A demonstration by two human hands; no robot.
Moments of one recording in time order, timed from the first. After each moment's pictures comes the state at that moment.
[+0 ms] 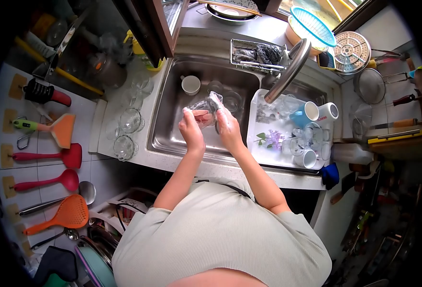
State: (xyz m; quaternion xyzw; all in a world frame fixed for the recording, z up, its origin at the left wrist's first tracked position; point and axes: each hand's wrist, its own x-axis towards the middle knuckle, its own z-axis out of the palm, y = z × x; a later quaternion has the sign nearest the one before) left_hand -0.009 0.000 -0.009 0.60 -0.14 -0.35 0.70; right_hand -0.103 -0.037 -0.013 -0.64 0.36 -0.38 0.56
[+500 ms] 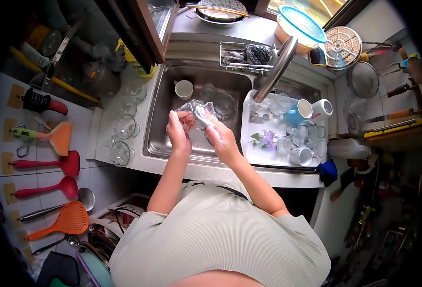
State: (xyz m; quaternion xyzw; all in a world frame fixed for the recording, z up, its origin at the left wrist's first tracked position) left_hand 0.011 0.001 -0.022 0.52 -0.06 -0.43 0.73; right_hand -0.121 -0.024 0.002 -0.75 0.27 -0.38 0.47
